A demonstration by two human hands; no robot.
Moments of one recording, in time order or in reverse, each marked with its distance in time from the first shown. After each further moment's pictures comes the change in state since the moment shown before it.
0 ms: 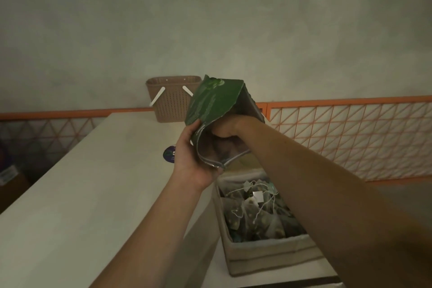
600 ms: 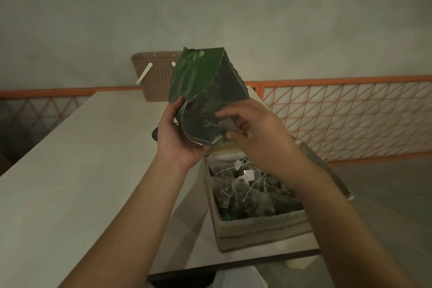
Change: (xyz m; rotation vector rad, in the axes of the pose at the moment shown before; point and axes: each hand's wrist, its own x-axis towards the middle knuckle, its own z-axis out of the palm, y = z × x) left_hand 0.008 0.004 -0.019 0.008 -0.005 0.022; right_hand -0.123 0.030 0.038 0.249 0.587 -0.236
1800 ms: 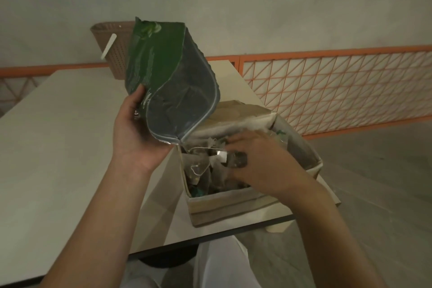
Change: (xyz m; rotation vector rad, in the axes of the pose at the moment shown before) left_hand -0.024 -0.023 -0.016 0.105 0.000 0.141; right_hand -0.074 0.030 -0.004 -0.280 -0.355 0.321
